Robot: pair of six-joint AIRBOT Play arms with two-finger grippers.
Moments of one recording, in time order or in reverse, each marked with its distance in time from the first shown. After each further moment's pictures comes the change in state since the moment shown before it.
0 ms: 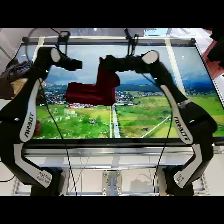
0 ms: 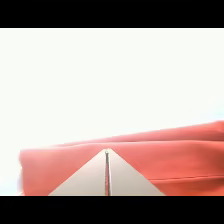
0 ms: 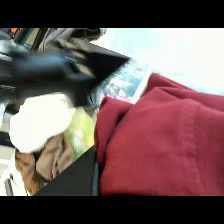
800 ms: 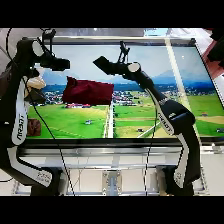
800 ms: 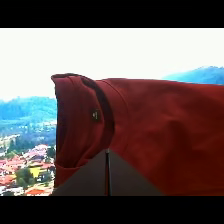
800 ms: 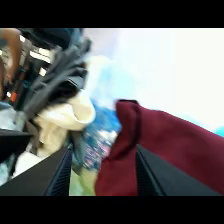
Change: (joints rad) left arm 0.076 0.058 0.010 -0.004 -0.180 0.031; right arm -0.024 -0.233 0.111 0.074 -0.179 0.077
